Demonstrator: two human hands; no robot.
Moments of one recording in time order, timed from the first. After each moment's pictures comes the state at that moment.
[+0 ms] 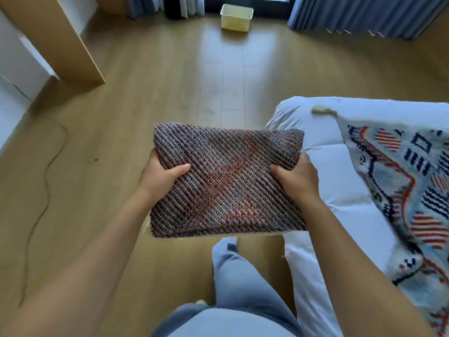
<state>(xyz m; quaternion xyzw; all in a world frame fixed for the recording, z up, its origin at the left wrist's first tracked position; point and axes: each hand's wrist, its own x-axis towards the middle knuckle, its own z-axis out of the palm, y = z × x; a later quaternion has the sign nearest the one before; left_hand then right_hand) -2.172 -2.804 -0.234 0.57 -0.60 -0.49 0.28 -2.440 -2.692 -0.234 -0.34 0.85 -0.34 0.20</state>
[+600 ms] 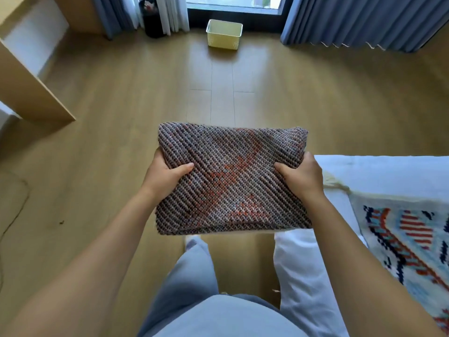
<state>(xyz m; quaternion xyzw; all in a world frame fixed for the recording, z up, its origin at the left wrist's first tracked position) -2.397 -3.161 -0.242 0.53 -0.61 -0.51 0.27 -2.662 -3.035 -0.234 -0.30 0.86 -0.35 0.20</state>
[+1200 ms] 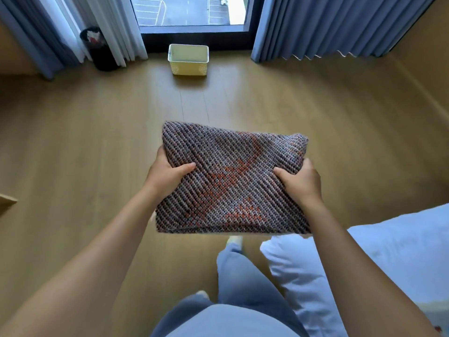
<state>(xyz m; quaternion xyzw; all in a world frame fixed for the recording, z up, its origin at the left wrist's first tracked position) -2.633 -3.579 -0.237 0.47 -0.65 -0.55 0.21 -2.860 -3.398 -0.229 -0.20 0.89 -0.37 0.17</state>
